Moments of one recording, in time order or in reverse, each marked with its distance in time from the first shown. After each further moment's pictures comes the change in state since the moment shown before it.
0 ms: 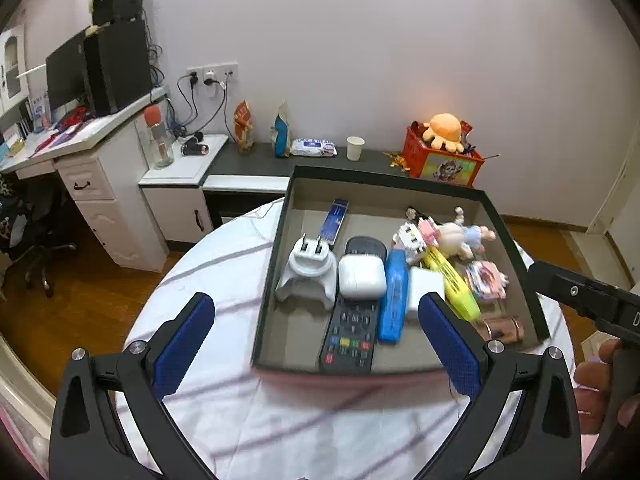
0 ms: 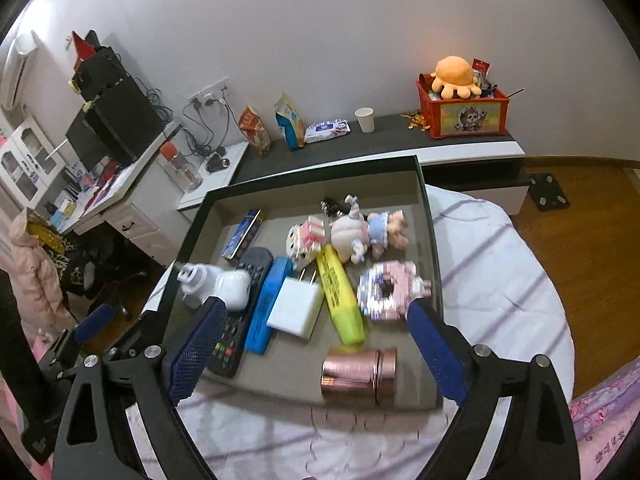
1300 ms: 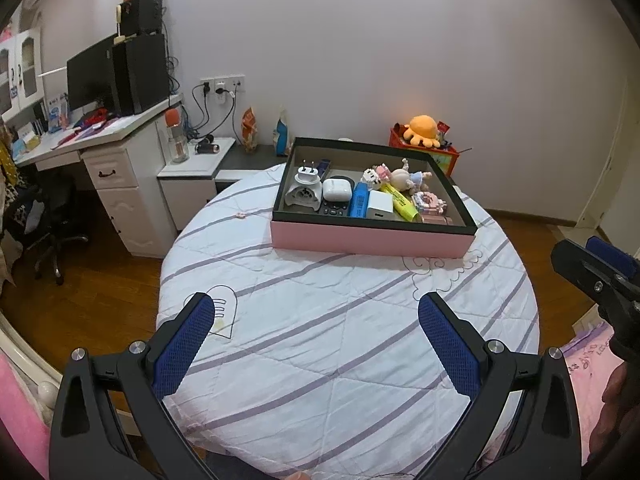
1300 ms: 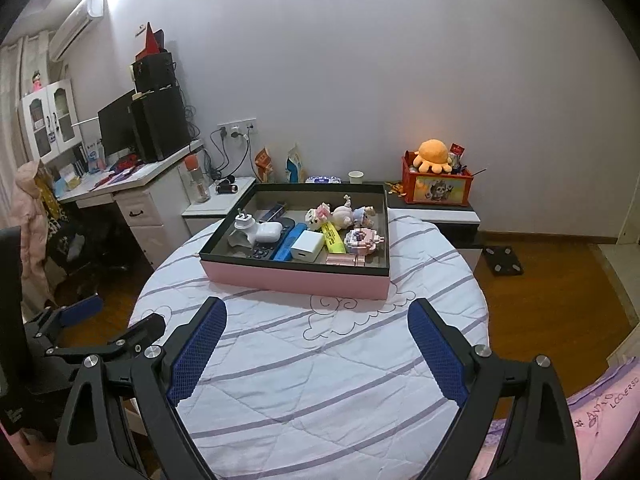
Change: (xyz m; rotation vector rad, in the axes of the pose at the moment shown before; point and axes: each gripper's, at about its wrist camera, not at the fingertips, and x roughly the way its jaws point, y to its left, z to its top) left arm -0.148 -0.007 -0.117 0.012 -0.053 -0.007; right arm -0.158 0.054 -0.141 -0.201 -0.254 -0.134
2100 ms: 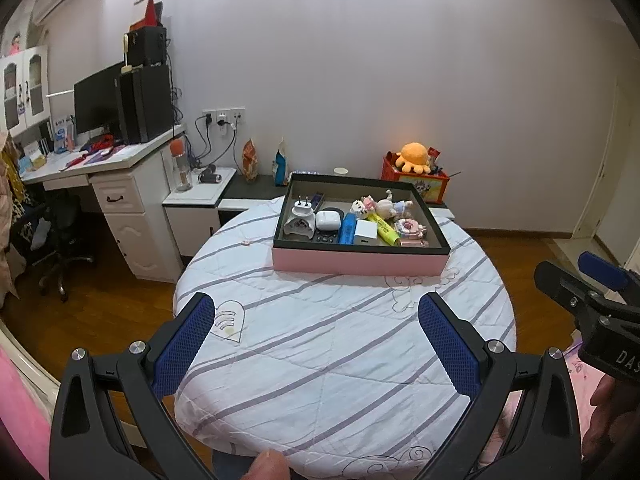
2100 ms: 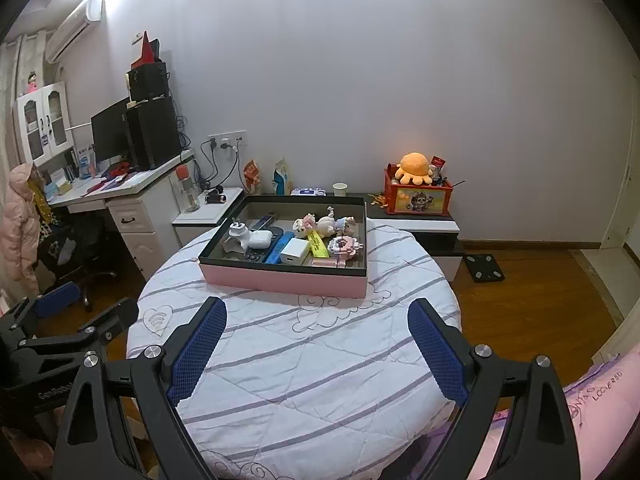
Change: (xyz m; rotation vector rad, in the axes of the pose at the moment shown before) left arm -0.064 -0.007 0.000 0.017 -0.107 -0.003; right arm -0.049 0.003 -0.006 -0.003 -0.039 -0.058
